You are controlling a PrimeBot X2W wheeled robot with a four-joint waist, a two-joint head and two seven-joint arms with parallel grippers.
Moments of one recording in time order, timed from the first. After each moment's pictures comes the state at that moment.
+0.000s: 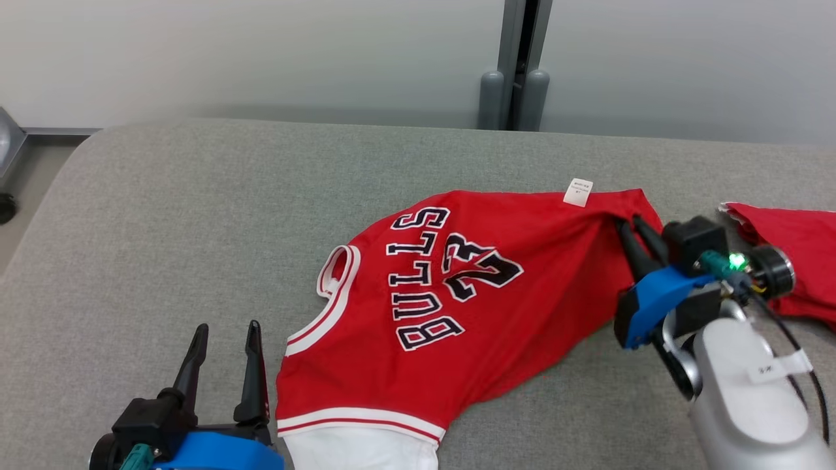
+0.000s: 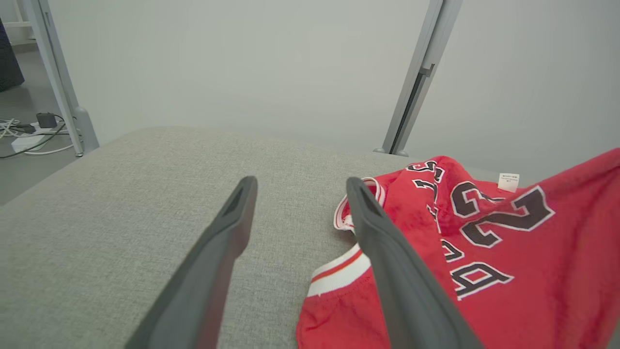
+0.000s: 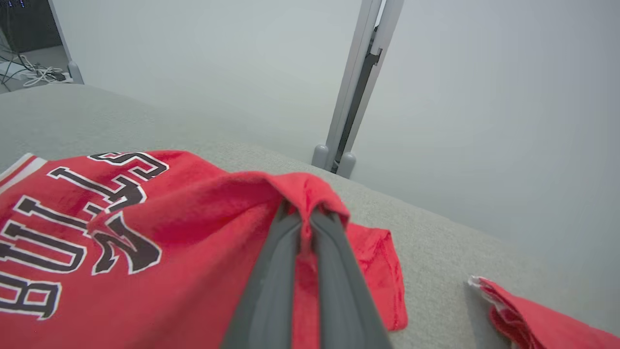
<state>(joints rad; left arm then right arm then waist) 0.01 0.27 -0.30 0.10 -0.46 0.12 -0.23 -0.45 -0.12 0.11 0.49 -0.03 0.13 -0.09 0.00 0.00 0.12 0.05</state>
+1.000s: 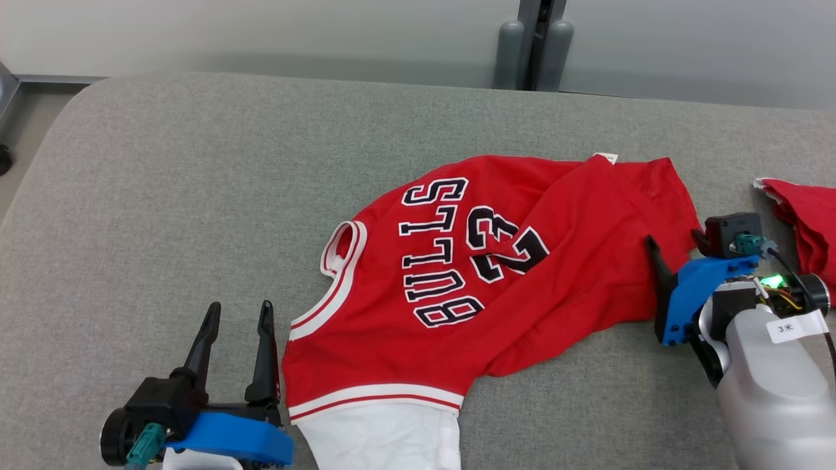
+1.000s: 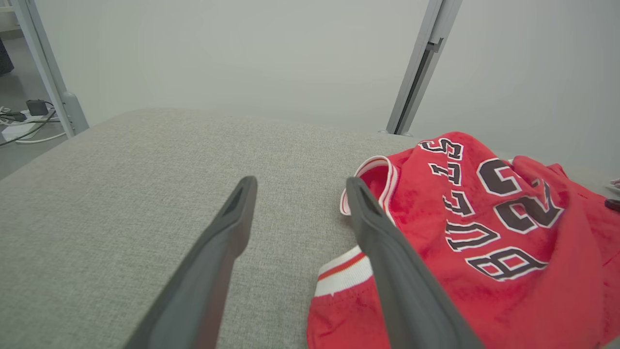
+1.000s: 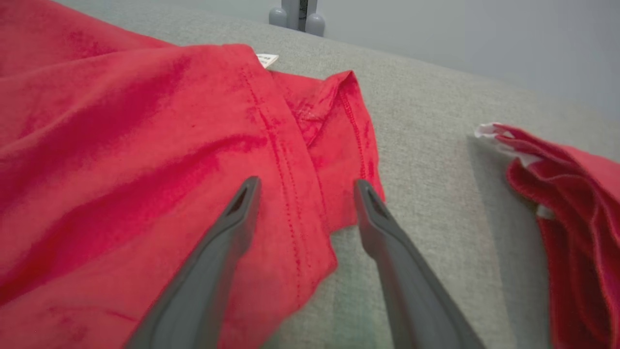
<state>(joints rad) -0.05 0.25 -0.33 0.14 -0.45 0.10 -0.25 -0.66 -0.17 -0.05 0.98 -0.05 0.13 -0.06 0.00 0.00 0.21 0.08</state>
